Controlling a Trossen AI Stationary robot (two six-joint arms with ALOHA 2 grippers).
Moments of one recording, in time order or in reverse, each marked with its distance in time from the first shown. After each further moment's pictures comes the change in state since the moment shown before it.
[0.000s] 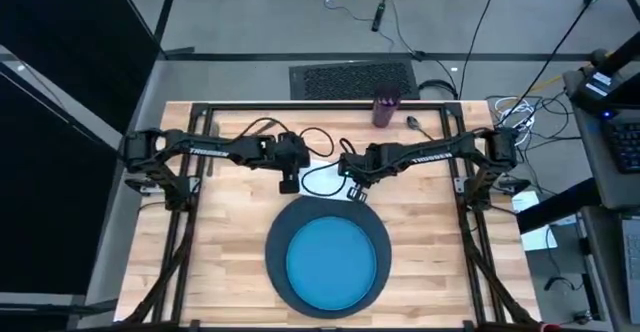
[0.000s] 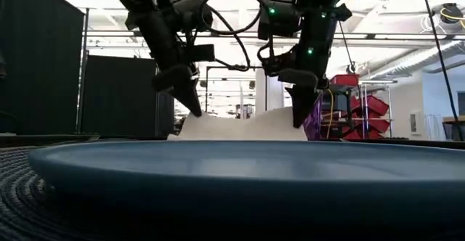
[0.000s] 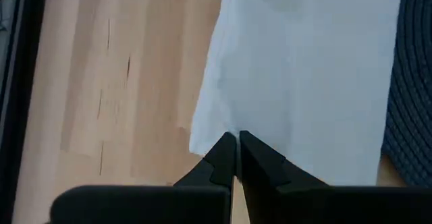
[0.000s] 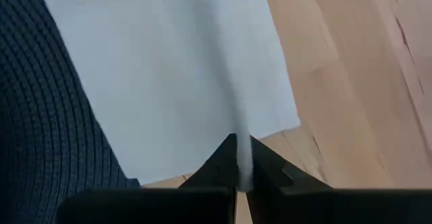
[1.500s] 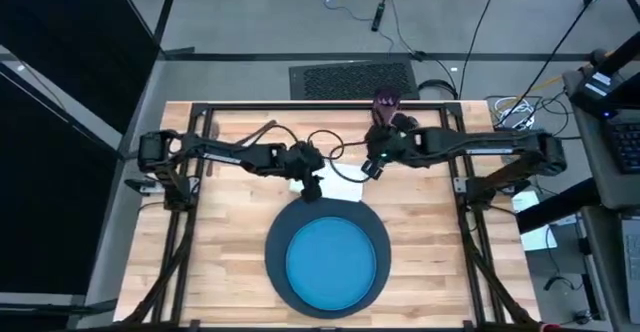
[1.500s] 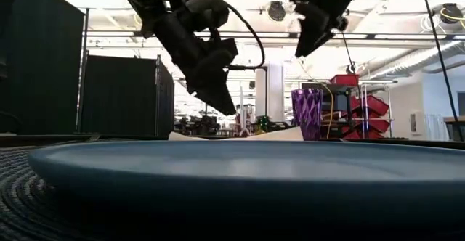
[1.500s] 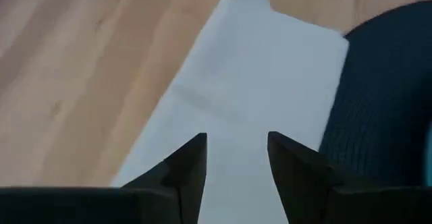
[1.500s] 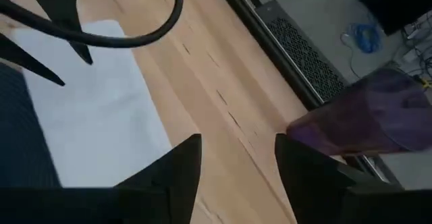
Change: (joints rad) left arm -0.084 0.144 0.053 0.209 0.074 -0.368; right arm 0.014 -0.436 0.002 -0.065 0.318 -0.047
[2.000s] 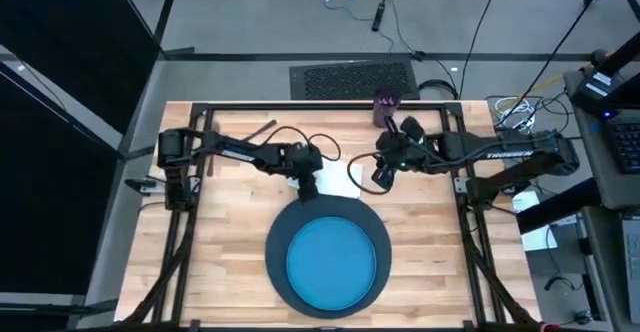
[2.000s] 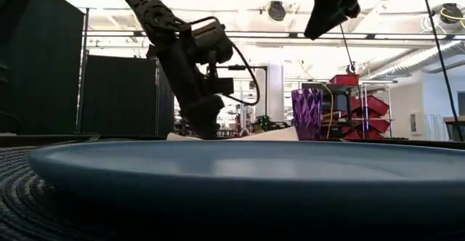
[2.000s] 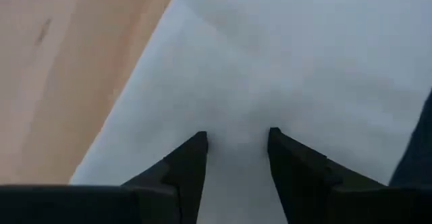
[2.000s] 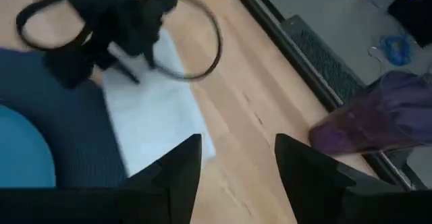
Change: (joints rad) left arm 0.086 0.106 0.004 -0.137 -0.066 0.098; right arm 0.115 -0.070 0.000 -0.059 -0.003 0.066
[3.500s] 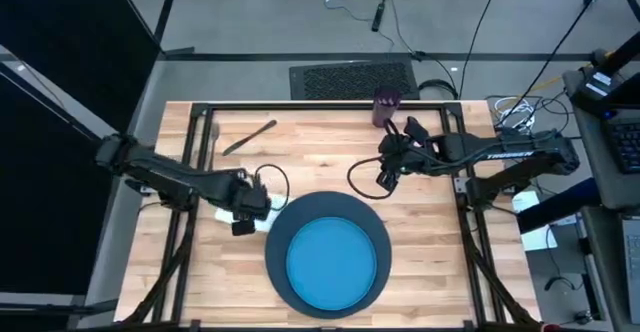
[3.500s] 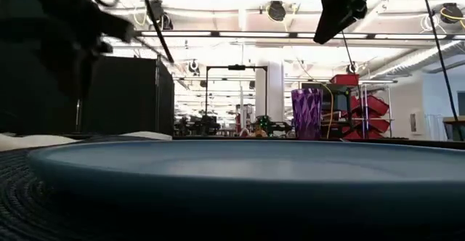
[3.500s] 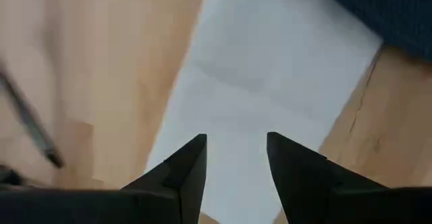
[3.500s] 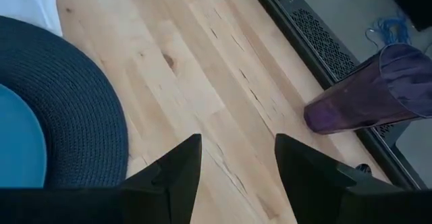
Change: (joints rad) left arm -0.531 -0.537 -0.146 -0.770 -0.172 -0.477; right arm 0.005 0.000 0.000 -0.070 -0.003 0.041
